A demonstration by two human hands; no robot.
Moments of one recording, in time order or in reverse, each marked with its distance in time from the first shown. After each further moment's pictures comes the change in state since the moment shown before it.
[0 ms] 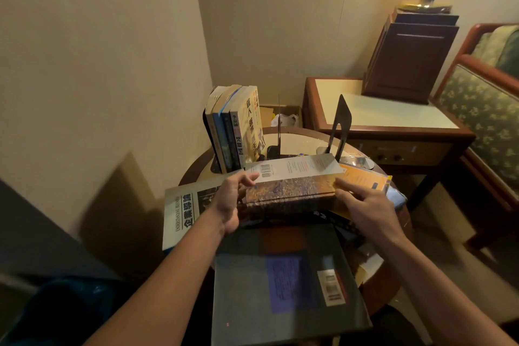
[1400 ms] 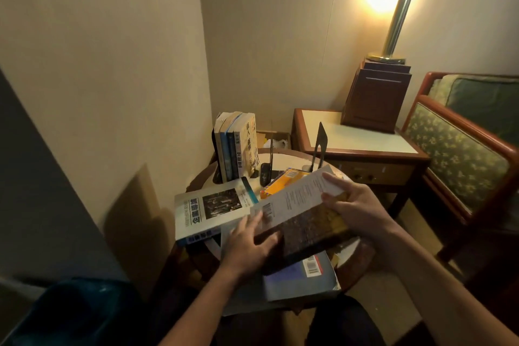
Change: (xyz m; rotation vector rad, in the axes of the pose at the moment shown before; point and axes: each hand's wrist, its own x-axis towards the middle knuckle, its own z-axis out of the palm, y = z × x) left_hand -0.105 -0.077 0.011 0.887 0.084 0.351; right_hand -0.088 -0.075 -0.055 0.302 -0.227 -0.012
